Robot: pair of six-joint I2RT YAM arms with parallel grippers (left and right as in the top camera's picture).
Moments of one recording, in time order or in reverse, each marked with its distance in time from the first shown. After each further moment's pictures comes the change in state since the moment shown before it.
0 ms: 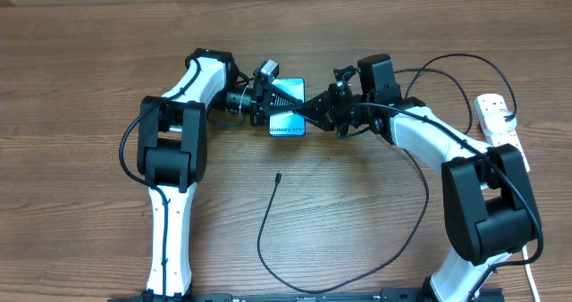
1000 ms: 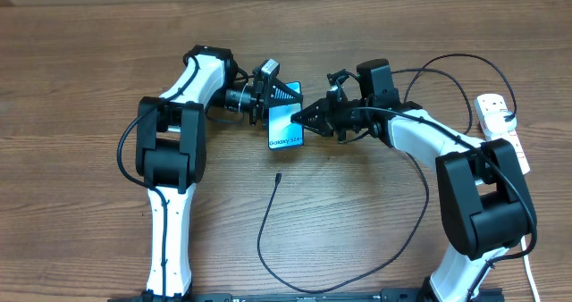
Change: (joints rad) left arm 0.002 -0.011 0.014 -0.009 -0.029 -0.042; right arm 0.001 0.031 -0.030 0.079 -0.106 -0.098
